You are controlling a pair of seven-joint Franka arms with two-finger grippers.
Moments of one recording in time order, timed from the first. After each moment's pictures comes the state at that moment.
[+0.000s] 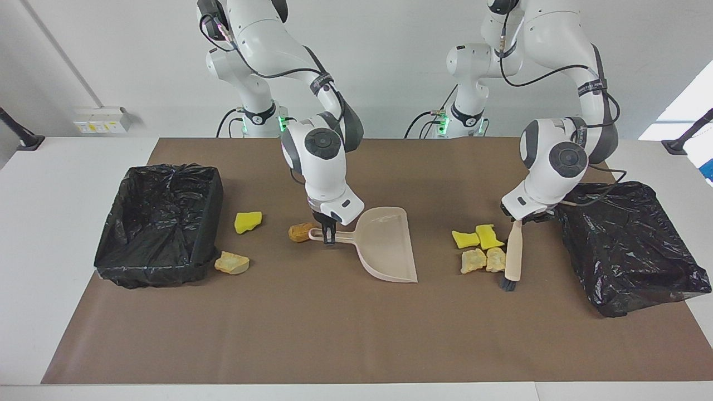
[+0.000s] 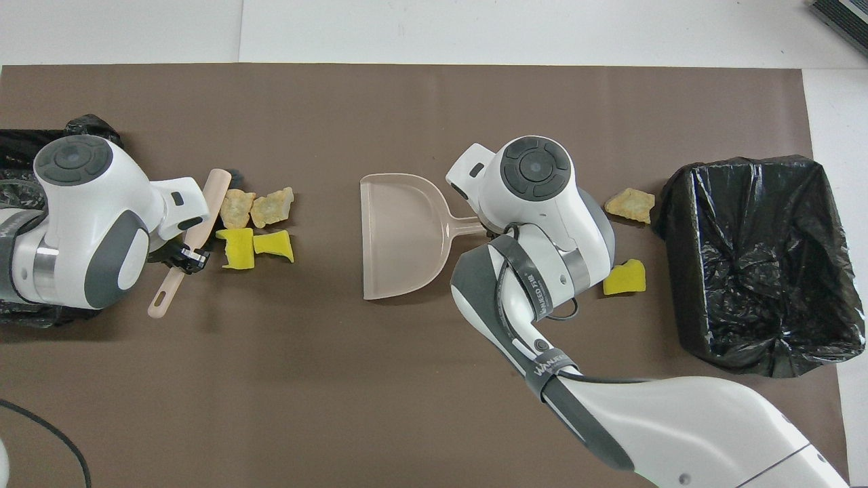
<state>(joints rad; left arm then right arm) -0.08 0.20 -0.05 -1.98 0.15 1.97 0.10 0.41 0.44 0.04 -1.65 -0.06 2.12 -1.15</state>
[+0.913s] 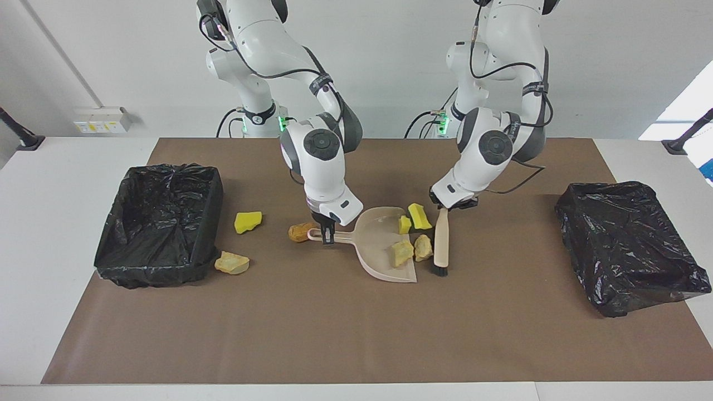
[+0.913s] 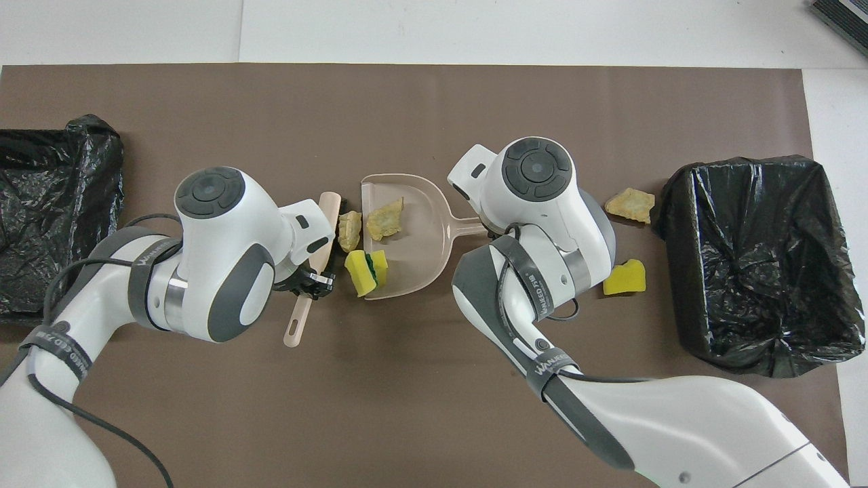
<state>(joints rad) -0.38 0.20 -0.05 -1.99 -0.13 1.99 -0.10 0.41 0.44 0.04 -1.66 -0.06 2.13 -1.15</state>
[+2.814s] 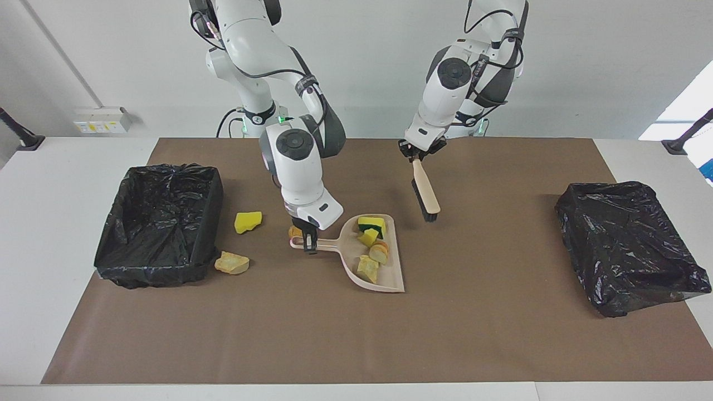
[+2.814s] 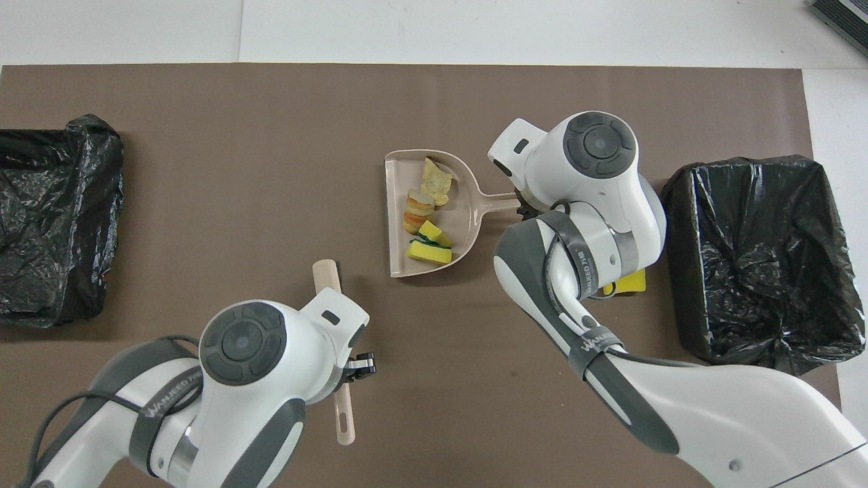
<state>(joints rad) -0.57 -0.20 -0.09 -2.33 -0.18 2.01 -0.68 0.31 0.41 0.03 -1.64 -0.04 2.14 -1.27</state>
